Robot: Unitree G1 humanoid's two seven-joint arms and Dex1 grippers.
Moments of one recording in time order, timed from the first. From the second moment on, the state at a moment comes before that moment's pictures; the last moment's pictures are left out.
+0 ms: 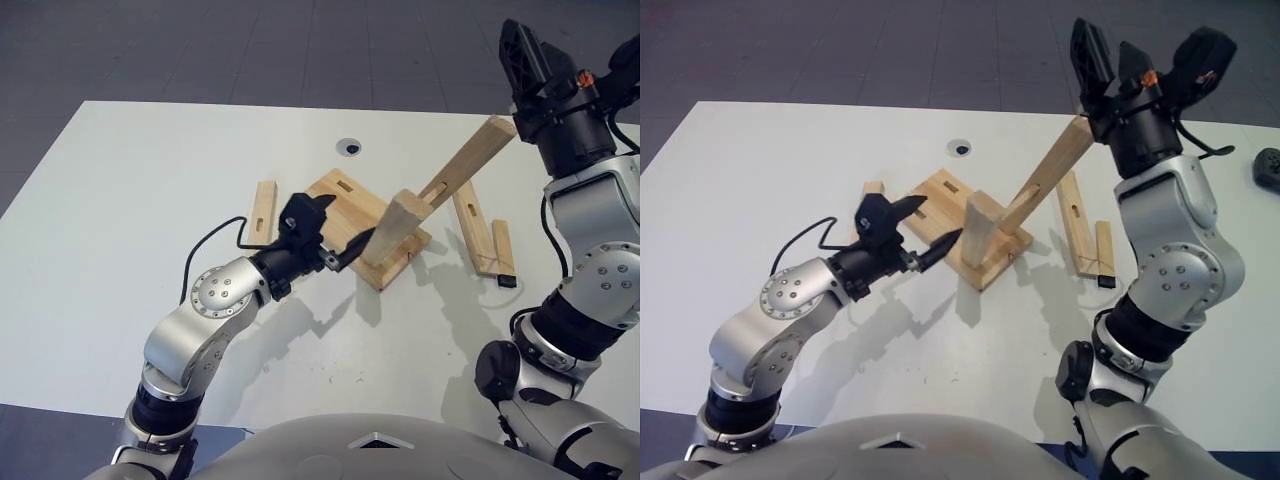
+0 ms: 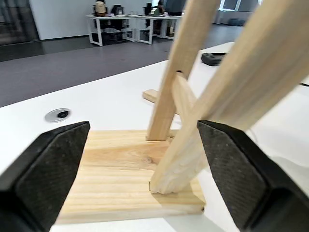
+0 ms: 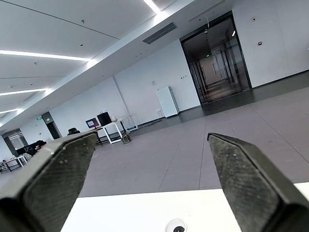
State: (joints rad) left arm -0.13 0.35 -0.31 -0.72 -0.41 0.75 -0.36; right arm -0.51 -0.24 -0.48 -0.50 0.85 0.86 -0.03
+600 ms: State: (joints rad) left arm -0.36 0.69 -0.29 -0.20 -0.16 0.28 -0.86; right arm -0.58 -0.31 -0.50 -0.39 0.92 0.75 -0.05
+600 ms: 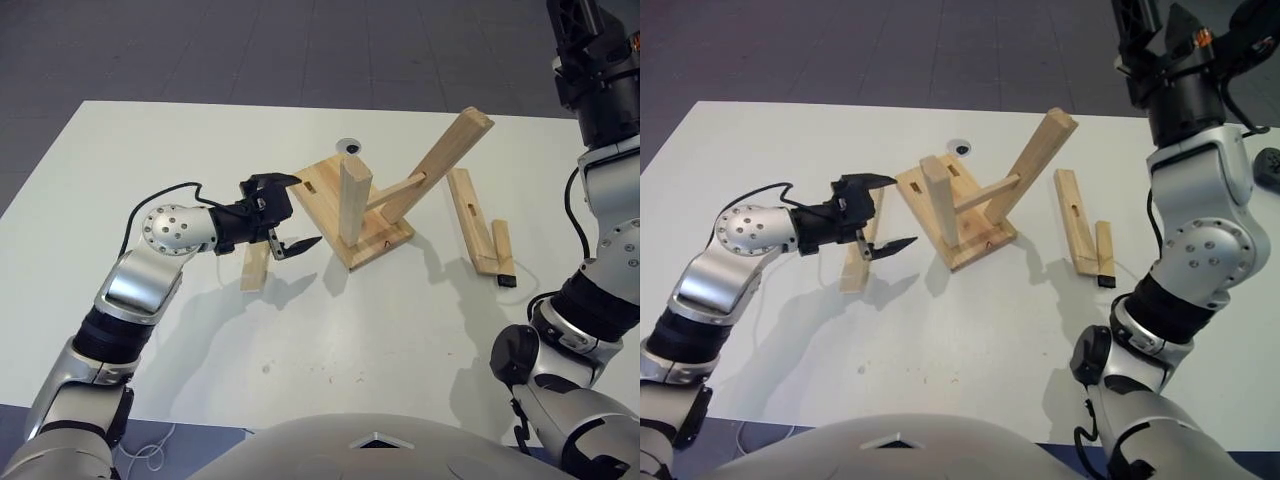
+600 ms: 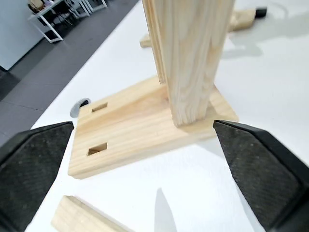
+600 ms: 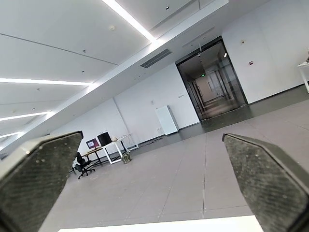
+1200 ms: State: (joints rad) left arm -0.33 0.36 -0.36 -0.18 -0.10 0.28 -0.65; right arm -0.45 -0.40 -0.42 -0.45 0.97 0.75 0.09
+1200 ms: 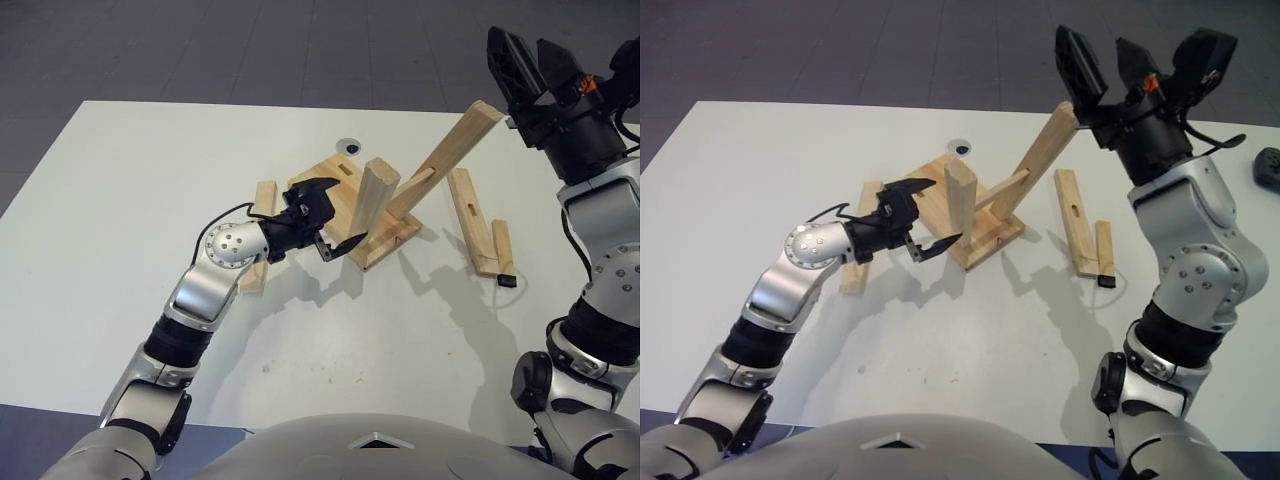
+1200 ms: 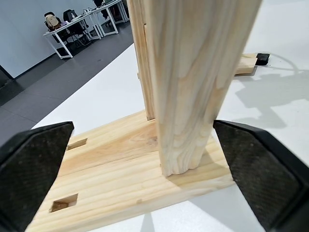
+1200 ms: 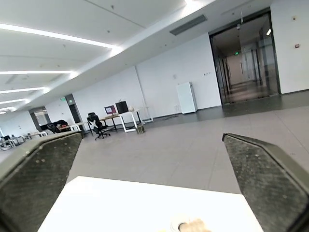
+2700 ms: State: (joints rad) left arm -0.37 0.29 -0.12 -0.53 -0.60 0.81 -0.33; right arm -0.46 -0.42 -0.42 -0.44 1.01 0.69 0.00
